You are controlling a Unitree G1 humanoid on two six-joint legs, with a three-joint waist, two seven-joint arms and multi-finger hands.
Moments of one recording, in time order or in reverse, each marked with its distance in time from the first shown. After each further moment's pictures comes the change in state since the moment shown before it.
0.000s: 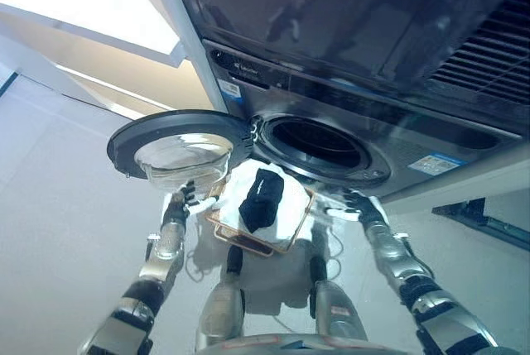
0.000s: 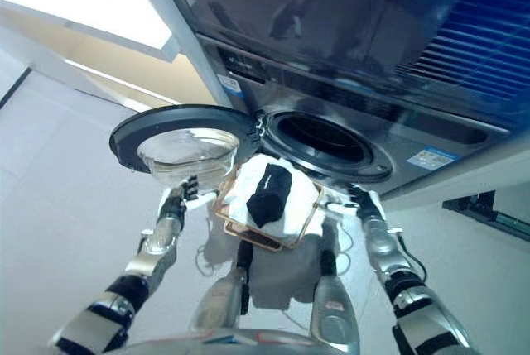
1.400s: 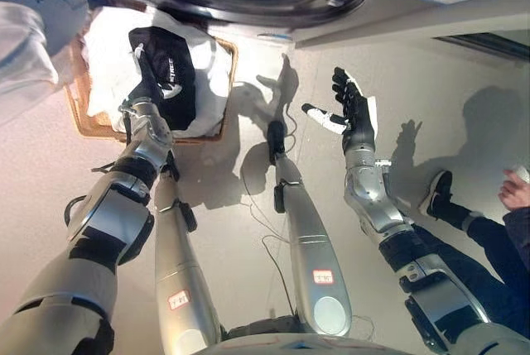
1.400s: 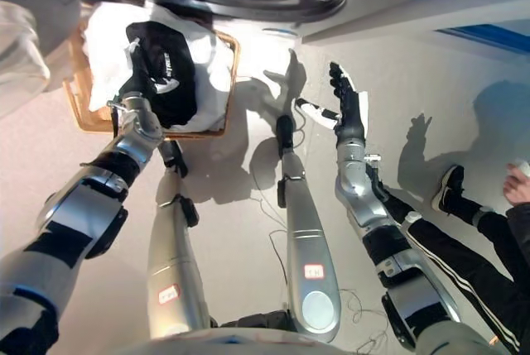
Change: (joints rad) left arm -0.753 0.152 -0.213 0.356 0.352 0.161 0.322; right arm -0.127 -0.005 -0.026 -0.548 -0.008 -0.195 -0.294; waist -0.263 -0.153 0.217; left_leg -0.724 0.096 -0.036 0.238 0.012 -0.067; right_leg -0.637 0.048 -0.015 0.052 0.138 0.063
